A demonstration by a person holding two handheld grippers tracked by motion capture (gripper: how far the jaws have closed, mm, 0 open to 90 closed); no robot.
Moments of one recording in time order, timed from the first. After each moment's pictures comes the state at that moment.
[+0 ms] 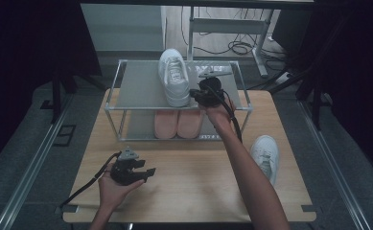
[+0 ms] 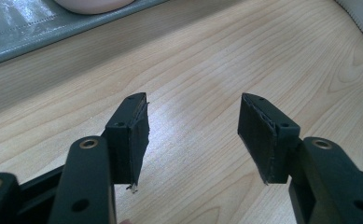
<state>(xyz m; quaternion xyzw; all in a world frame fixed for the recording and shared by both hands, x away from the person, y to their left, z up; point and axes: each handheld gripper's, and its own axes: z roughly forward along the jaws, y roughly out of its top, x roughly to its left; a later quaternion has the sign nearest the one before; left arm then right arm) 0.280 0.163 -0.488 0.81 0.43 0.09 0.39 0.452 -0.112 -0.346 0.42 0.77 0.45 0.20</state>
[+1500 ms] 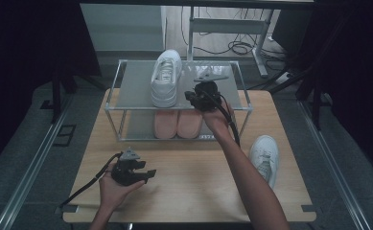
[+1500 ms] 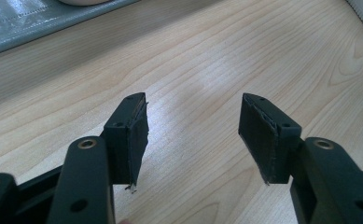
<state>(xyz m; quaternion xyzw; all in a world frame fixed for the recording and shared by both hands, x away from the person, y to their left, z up) 0.280 0.161 -0.491 0.82 0.43 0.08 0.38 0.427 -0.105 -0.339 0.38 0.77 0.46 0.21</state>
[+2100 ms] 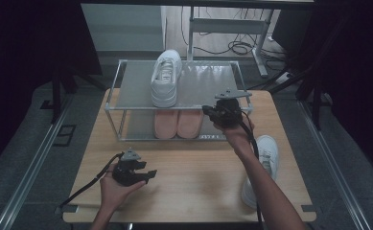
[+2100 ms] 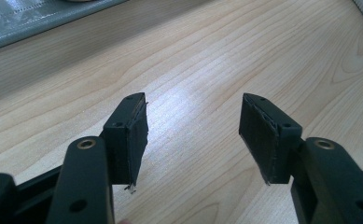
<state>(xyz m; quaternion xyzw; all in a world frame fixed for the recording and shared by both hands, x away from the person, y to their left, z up) 0.281 0.159 -0.493 0.82 0.43 0.08 0.38 0.386 -0.160 -0.356 0.38 0.78 0.45 0.20</state>
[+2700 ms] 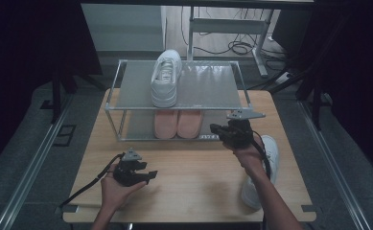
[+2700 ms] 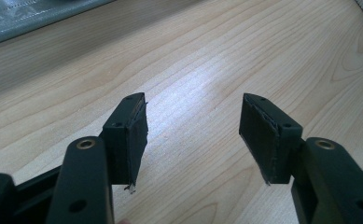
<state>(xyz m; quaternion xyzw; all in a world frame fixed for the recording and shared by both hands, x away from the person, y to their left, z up) 0.281 0.157 -0.495 0.82 0.43 0.07 0.37 0.344 -0.189 -0.385 0.38 0.78 0.47 0.17</state>
